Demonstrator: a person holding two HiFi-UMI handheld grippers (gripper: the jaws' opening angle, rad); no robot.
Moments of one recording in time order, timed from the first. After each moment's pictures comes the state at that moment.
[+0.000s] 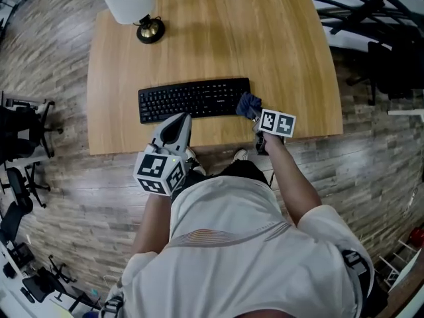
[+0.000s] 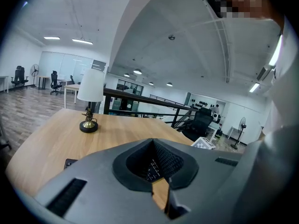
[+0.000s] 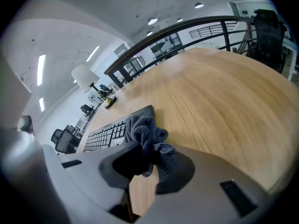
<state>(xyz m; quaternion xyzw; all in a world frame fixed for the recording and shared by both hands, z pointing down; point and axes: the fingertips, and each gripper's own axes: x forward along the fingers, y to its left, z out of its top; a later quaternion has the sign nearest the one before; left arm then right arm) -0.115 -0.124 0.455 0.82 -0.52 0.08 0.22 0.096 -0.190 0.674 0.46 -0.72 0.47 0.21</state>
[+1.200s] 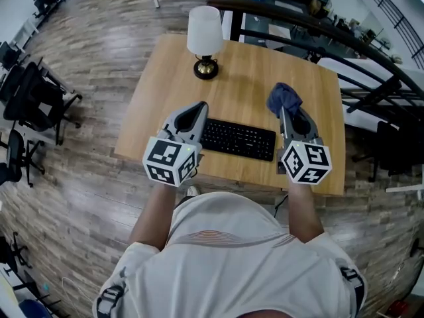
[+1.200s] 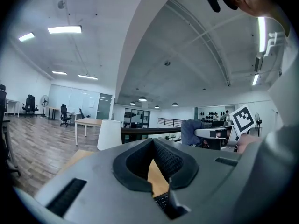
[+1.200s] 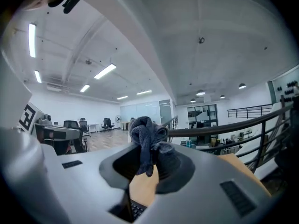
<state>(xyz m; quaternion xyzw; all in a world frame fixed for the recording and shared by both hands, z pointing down) -0.209 -0.141 0.315 0.80 -0.59 0.00 0.06 -0.012 -0.222 0.316 0.45 -0.89 0.05 0.05</state>
